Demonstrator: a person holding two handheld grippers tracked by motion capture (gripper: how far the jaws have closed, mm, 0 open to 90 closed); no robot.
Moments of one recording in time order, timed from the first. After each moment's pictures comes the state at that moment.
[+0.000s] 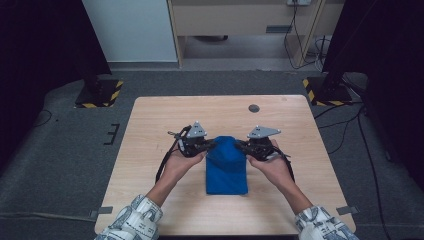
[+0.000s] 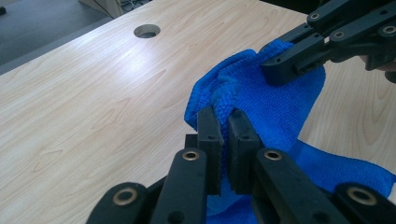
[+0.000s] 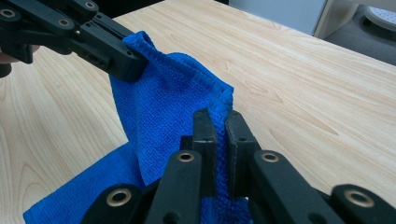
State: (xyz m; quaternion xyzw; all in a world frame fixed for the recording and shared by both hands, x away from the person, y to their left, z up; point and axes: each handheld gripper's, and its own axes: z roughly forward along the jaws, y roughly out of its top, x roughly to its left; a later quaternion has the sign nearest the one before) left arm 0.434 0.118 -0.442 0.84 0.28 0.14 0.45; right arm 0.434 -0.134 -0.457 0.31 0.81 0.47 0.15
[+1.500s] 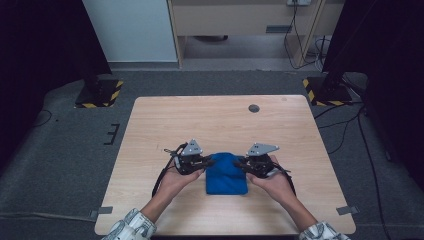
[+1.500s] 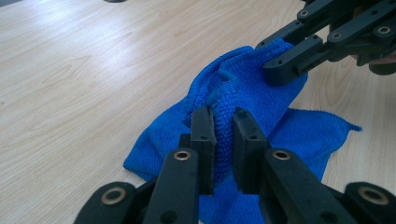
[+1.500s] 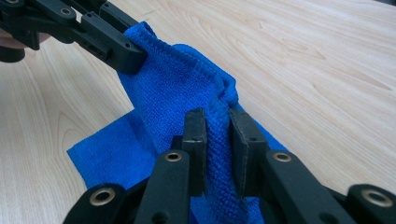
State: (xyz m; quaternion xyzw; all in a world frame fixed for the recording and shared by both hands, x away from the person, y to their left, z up) left arm 0.399 0.131 -0.476 0.84 0.28 0.09 0.46; right arm 0.396 -0.134 -0.485 0.30 0.83 0.45 0.12
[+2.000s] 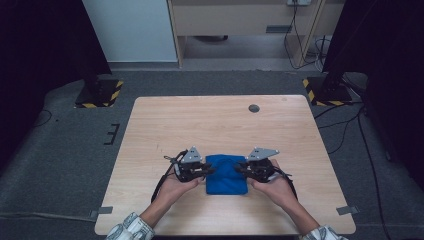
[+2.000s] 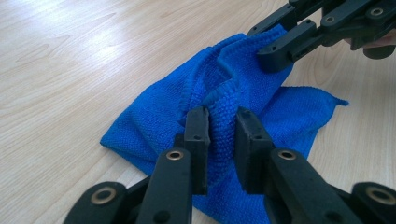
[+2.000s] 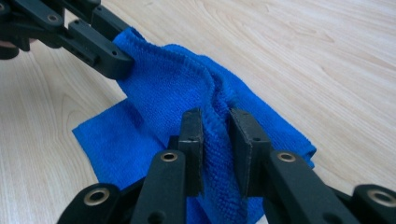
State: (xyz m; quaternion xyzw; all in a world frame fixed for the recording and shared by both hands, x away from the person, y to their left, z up) left arm 0.384 0.132 -0.490 0.84 0.27 0.08 0.45; right arm 0.387 -0.137 -0.493 0.30 0.84 0.44 0.12
